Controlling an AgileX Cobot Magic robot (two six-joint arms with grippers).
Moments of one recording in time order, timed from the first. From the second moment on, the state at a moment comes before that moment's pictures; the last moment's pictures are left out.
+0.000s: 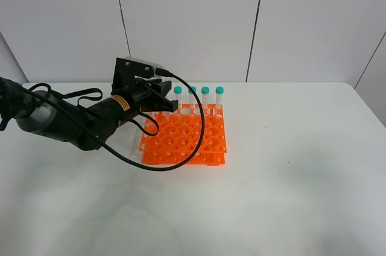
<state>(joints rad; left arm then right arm) -0.43 1.99 -0.88 0.06 -0.88 -0.05 0.14 -0.01 -0.50 -0.08 1.03 0.13</state>
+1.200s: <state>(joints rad) -0.40 2.00 -0.88 0.07 -0.92 -0.06 0.14 -0.01 -0.50 -0.08 1.03 0.13</state>
